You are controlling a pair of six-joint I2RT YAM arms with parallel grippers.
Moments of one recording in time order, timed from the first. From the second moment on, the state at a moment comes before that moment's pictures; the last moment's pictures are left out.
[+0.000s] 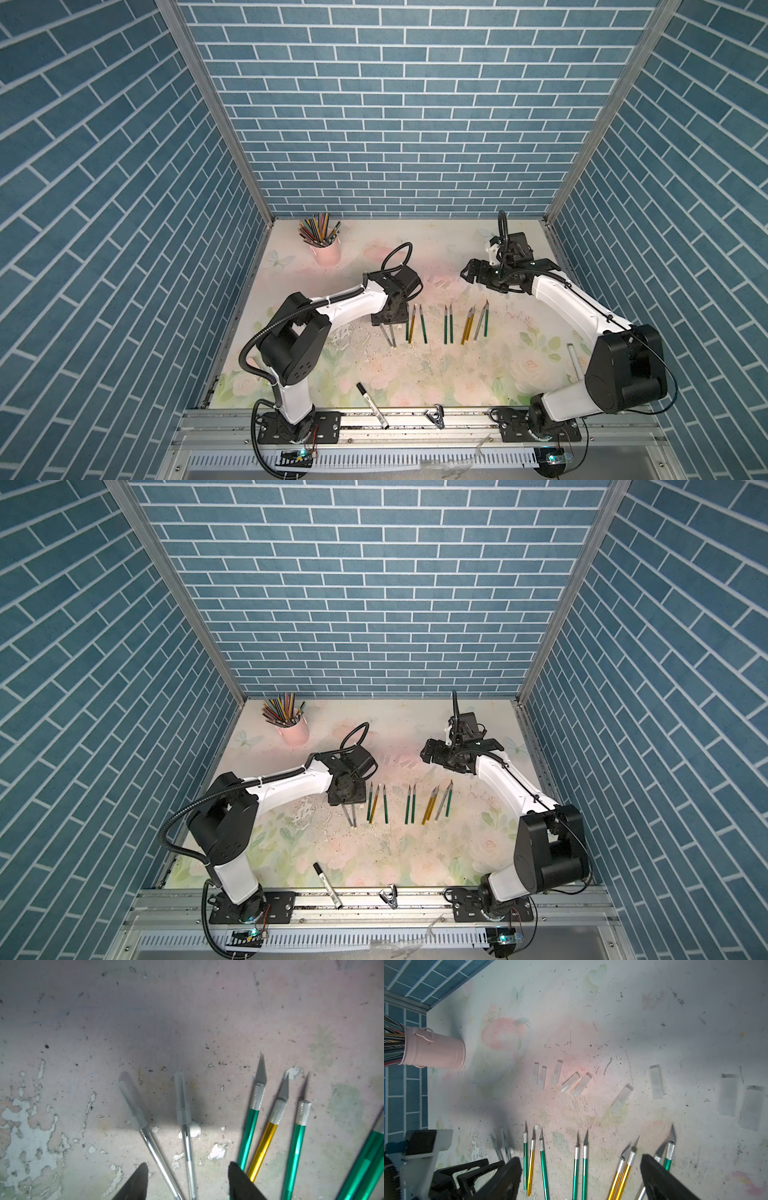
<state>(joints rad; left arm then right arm) -0.76 1.81 1.23 -0.79 -0.14 -0.83 0.29 1.48 1.11 -0.57 -0.29 0.46</state>
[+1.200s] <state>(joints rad) -0.76 1.89 1.21 -0.76 -0.12 -0.82 0.25 1.47 1.06 -0.54 -0.36 0.46</state>
